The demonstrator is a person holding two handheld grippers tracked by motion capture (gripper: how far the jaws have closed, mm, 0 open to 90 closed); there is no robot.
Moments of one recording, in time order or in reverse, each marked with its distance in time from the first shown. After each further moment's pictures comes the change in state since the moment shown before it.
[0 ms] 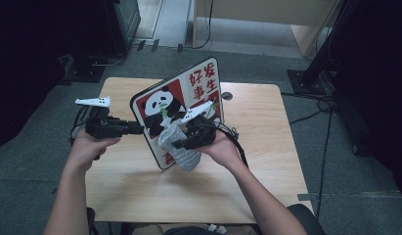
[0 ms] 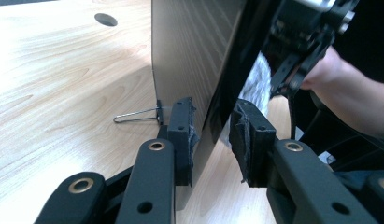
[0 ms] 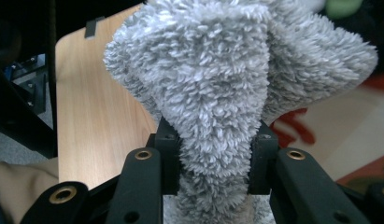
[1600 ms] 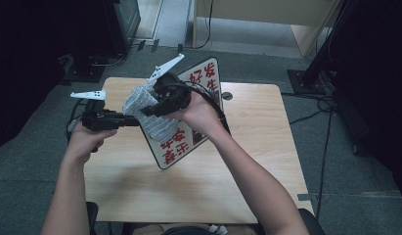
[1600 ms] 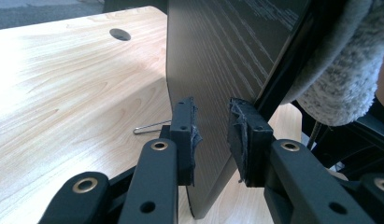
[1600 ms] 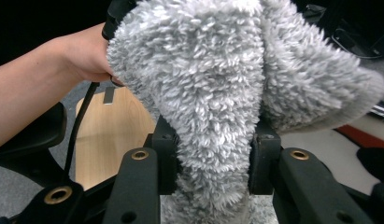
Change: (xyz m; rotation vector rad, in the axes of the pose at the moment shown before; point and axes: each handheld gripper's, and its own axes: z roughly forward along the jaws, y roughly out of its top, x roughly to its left) left arm 0.021 0.009 -0.005 -0.032 0.007 0.004; right arm 0.032 0.131 -0.034 -0.058 -0.019 -0.139
